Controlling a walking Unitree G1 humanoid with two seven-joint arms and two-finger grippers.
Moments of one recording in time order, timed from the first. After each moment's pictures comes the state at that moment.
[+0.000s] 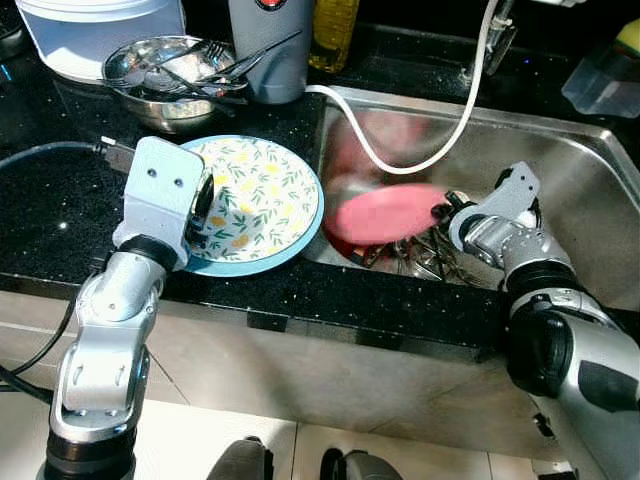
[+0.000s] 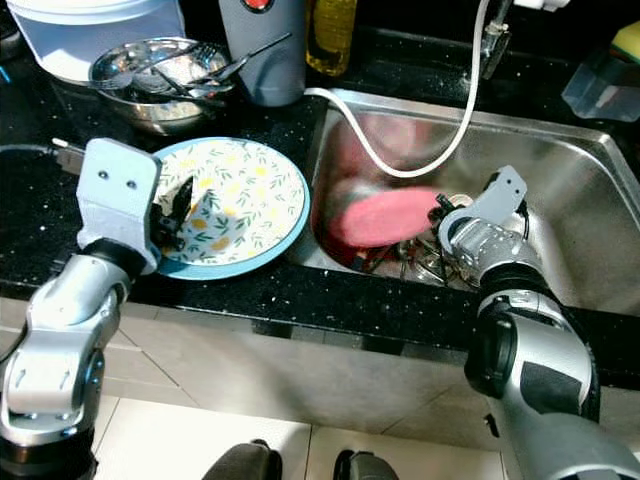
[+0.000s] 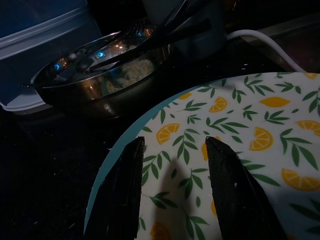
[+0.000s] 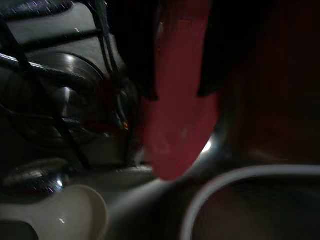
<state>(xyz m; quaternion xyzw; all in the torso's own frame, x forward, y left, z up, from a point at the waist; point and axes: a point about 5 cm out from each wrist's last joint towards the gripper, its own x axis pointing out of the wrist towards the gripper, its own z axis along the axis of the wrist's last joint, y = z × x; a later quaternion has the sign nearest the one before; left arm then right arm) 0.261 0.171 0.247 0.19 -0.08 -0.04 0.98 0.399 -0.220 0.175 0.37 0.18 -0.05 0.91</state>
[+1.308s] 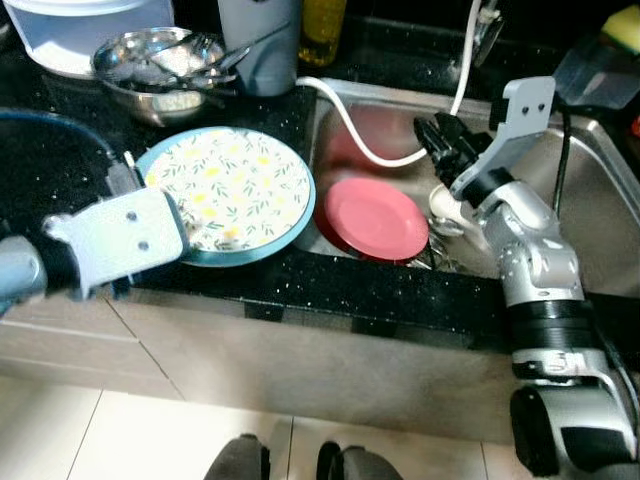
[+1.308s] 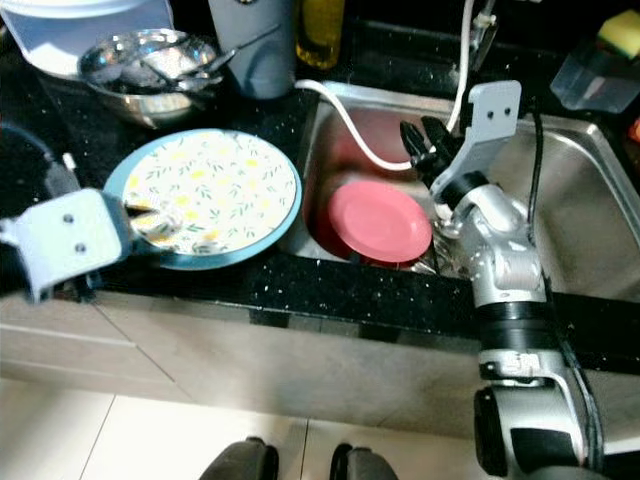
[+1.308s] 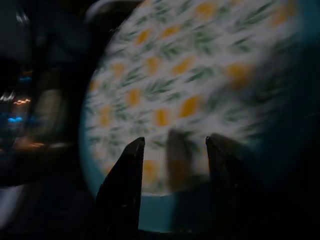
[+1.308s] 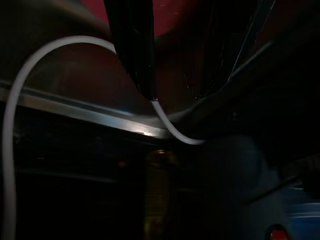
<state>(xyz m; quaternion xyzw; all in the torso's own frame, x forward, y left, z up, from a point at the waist) 0.240 0.226 0.283 0.50 0.01 -0.28 0.82 0.364 -0.175 0.258 0.03 -0.14 0.18 0.97</state>
